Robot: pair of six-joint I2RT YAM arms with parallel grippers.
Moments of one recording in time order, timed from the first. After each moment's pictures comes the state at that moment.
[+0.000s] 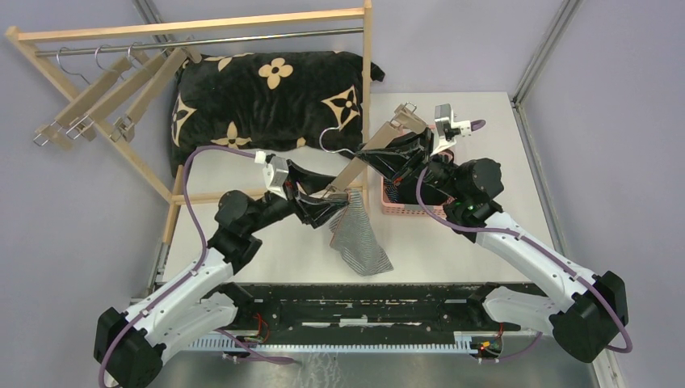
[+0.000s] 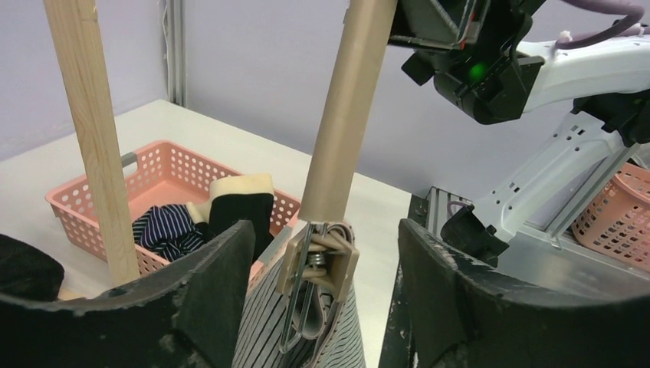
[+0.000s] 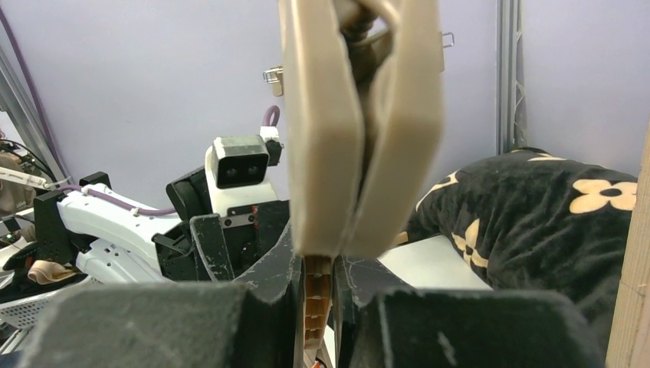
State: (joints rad) left arm -0.61 0.84 0.57 0.58 0.56 -0.38; right arm 0.63 1.11 0.88 0.81 -0.55 0.52
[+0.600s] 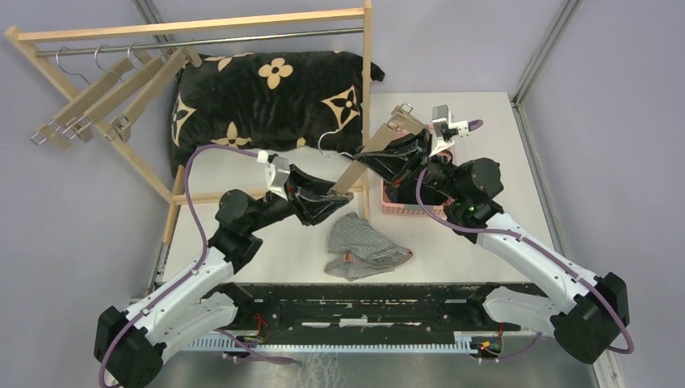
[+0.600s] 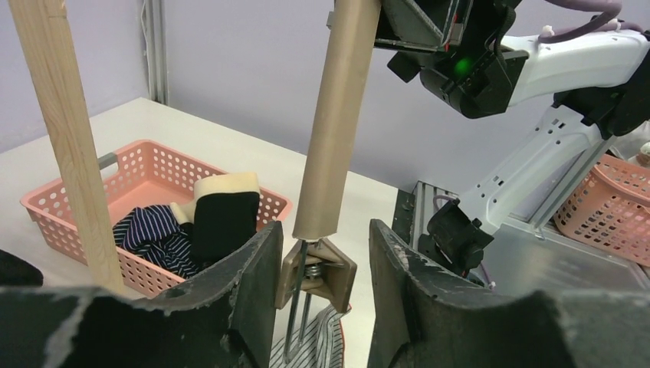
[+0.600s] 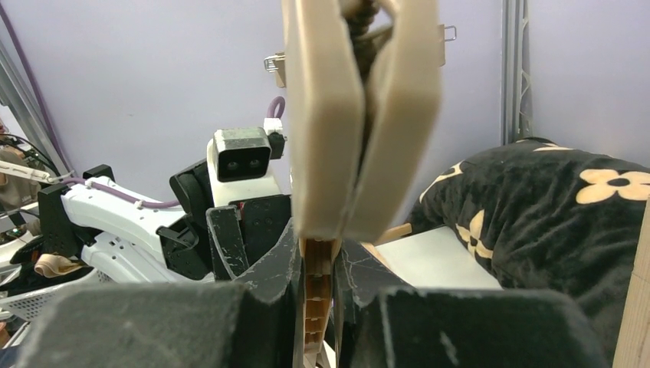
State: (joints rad) left arm -0.61 0.85 0.57 0.59 0.60 -0.39; right arm 0.64 1.10 0.89 0.77 -0.55 0.51
